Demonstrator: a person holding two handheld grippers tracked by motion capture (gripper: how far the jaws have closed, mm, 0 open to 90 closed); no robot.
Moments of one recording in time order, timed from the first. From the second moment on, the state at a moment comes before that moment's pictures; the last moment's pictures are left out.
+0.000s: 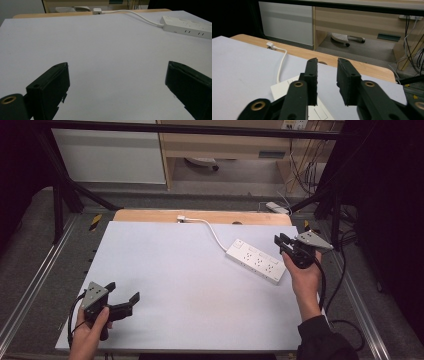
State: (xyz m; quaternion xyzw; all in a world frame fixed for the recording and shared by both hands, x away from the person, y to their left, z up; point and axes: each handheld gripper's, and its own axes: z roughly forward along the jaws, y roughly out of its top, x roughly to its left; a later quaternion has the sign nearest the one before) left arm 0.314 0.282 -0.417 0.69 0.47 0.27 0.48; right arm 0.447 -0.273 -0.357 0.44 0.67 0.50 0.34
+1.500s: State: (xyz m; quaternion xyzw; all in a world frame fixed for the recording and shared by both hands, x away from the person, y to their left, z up) left arm 0.315 0.285 -0.418 0.69 0.48 0.27 0.48; right arm 0.476 -0.302 -0.411 0.51 0.69 0.43 0.28
